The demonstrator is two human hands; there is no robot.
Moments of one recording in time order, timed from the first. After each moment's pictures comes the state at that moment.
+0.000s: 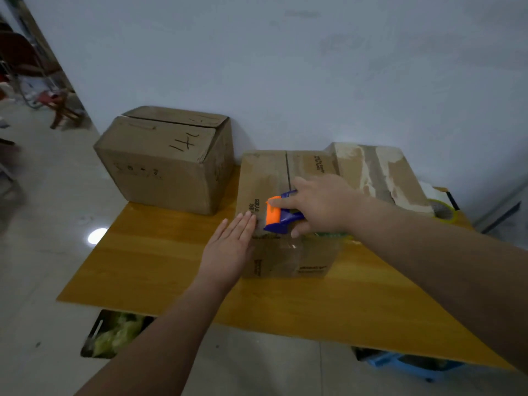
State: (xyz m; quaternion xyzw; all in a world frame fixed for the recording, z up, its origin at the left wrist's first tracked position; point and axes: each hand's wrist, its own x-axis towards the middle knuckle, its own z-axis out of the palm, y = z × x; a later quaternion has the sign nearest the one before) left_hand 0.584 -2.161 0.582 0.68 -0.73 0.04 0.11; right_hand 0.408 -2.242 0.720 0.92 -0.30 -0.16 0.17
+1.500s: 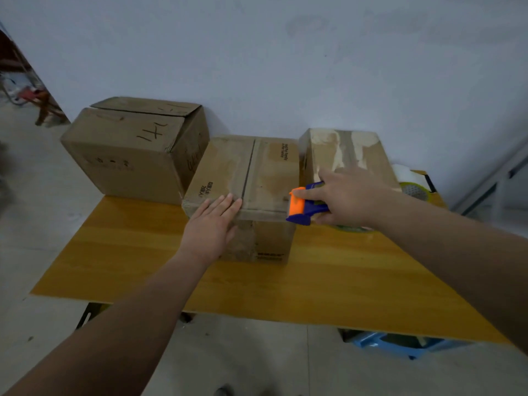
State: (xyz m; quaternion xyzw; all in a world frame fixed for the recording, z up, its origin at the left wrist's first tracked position) left_hand 0.548 -2.182 0.595 0.66 -0.74 0.04 0.08; right_hand 0.291 -2.246 0.713 0.90 -0.38 -0.16 0.14
